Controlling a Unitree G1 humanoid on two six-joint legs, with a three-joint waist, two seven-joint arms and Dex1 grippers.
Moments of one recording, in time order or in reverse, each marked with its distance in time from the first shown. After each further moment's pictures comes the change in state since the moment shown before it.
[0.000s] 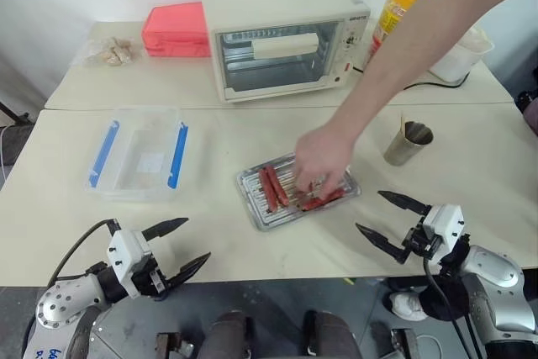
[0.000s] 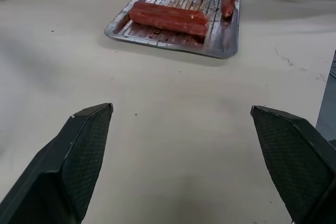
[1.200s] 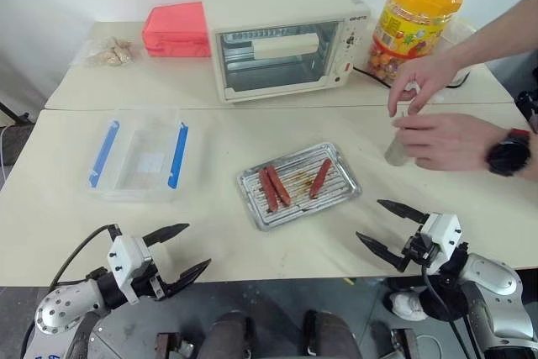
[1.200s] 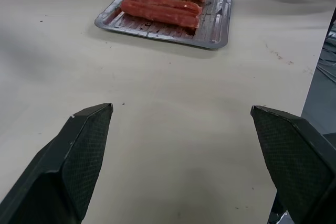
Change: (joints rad) left arm 0.034 0.001 0.005 -0.007 -0.004 -0.001 -0.012; right arm 0.029 0.014 0.001 0.034 -0.020 -0.029 0.018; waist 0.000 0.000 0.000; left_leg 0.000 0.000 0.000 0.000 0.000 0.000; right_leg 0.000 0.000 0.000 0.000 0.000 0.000
